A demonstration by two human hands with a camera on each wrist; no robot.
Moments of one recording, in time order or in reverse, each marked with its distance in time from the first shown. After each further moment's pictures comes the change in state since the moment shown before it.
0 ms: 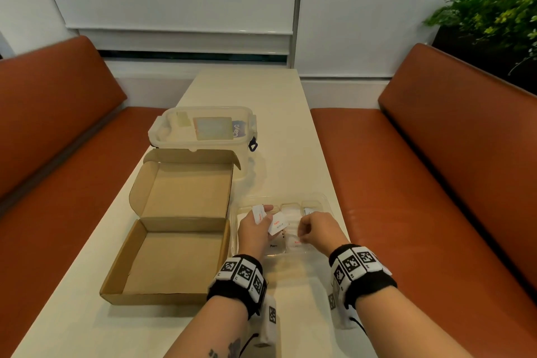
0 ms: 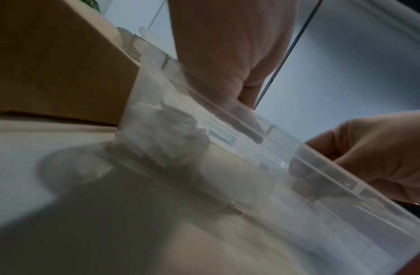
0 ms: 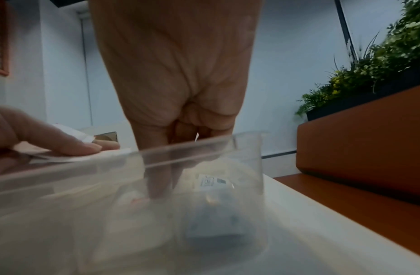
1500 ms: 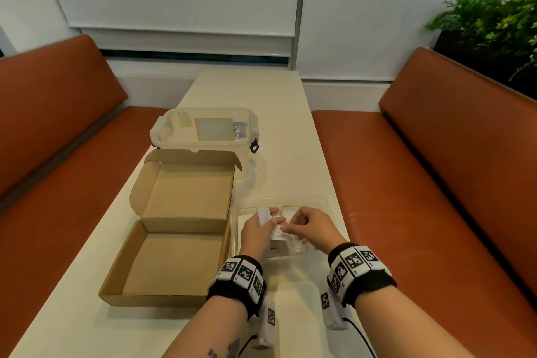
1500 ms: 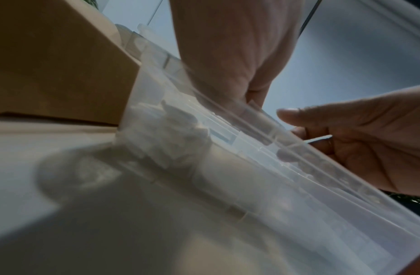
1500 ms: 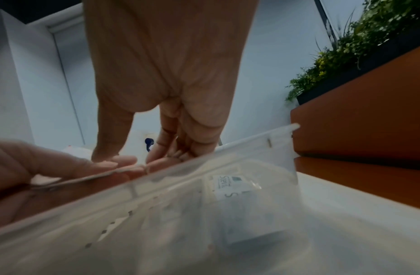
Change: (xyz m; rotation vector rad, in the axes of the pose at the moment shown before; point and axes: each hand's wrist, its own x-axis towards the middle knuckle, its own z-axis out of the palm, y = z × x) left_hand 0.002 -0.001 -0.002 0.149 -0.066 0.022; right_hand 0.010 -0.007 0.005 0.478 0.044 0.011
